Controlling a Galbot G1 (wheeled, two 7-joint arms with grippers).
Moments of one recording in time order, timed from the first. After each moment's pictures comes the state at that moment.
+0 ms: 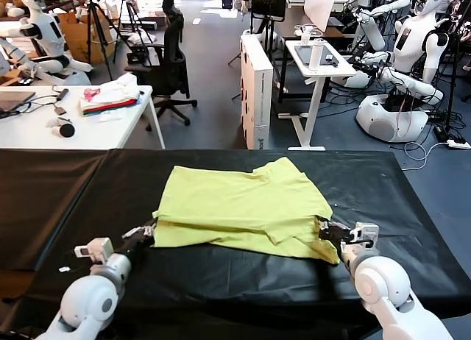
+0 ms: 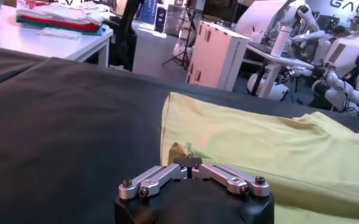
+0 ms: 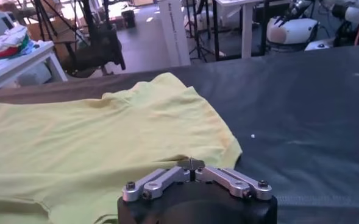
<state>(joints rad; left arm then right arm) 1.33 -1.03 -0.48 -1.94 -0.77 0.41 -0.18 -1.23 1.03 0.43 1.98 0.83 -0.58 0.33</state>
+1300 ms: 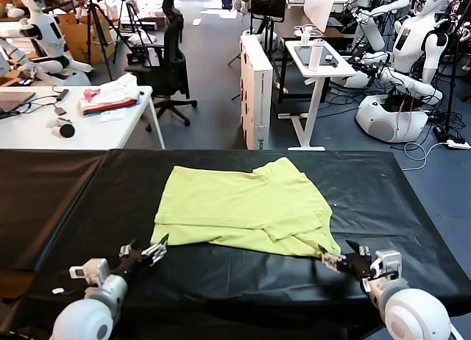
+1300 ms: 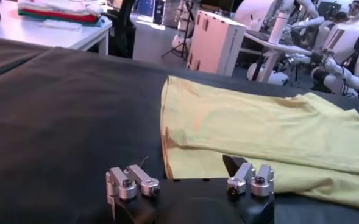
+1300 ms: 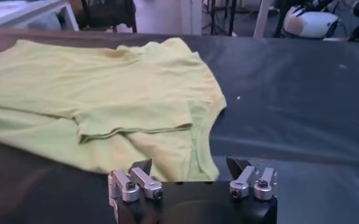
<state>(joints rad) 1.53 -1.08 -0.55 -2.05 -0.70 0.41 -0.15 -1.55 0.89 0.55 2.17 0.76 -0.66 0.23</state>
